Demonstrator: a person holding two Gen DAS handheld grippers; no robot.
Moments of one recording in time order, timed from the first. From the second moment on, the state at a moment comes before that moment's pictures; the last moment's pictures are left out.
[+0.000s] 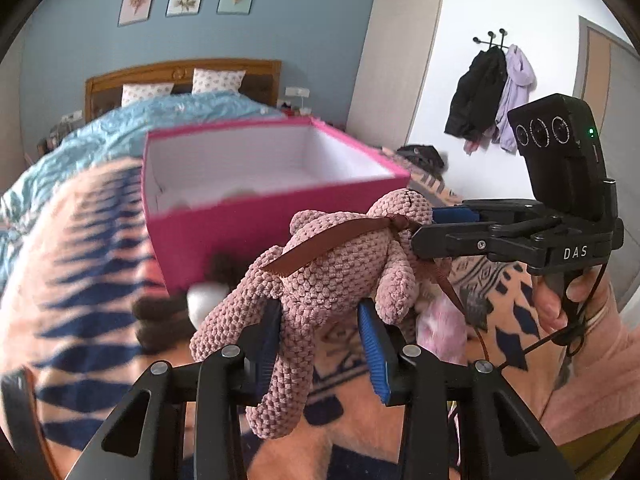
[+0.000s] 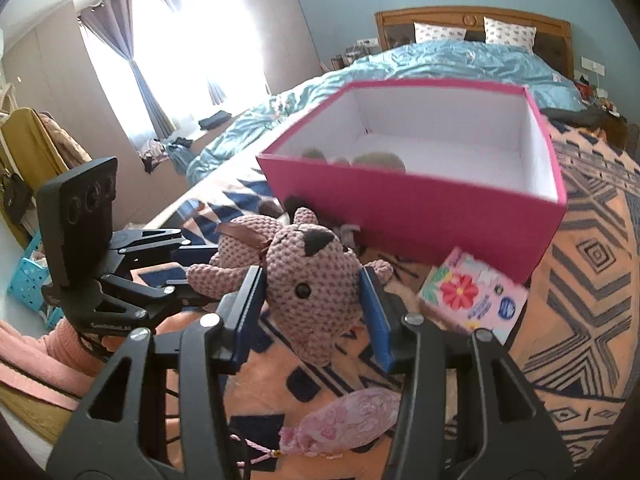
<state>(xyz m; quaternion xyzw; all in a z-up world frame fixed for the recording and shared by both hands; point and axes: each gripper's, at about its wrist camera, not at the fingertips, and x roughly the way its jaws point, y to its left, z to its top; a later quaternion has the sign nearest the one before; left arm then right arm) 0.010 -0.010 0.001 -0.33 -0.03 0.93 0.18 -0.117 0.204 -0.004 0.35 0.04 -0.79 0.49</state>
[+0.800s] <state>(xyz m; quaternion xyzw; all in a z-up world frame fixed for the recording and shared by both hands) -0.163 -0.037 0.055 -0.34 0.04 0.93 0.09 -0.260 0.140 0.052 0.32 0.03 -0.82 0.47</state>
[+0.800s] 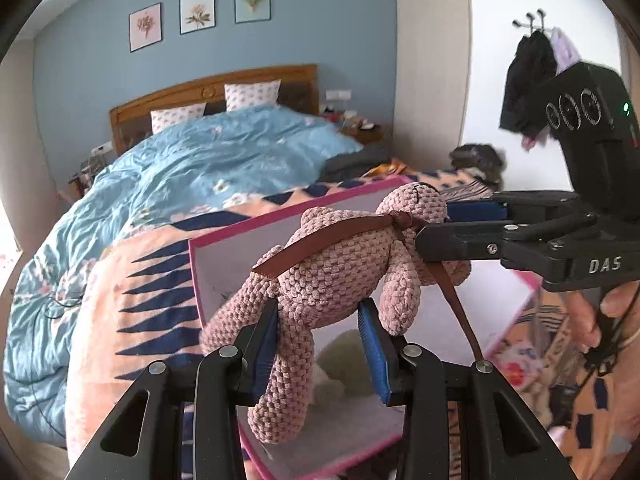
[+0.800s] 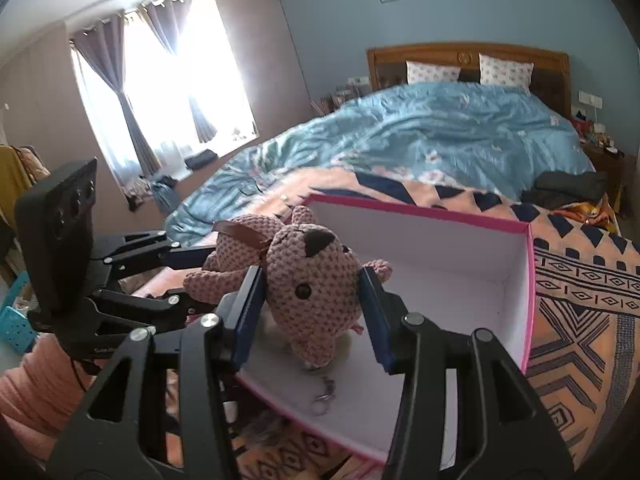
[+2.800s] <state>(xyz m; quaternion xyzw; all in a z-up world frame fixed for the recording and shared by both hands) -0.050 -0.080 -0.006 -0.34 -0.04 0.94 0.07 -0.139 0.137 -0.026 0.39 0.09 -0.77 0.50</state>
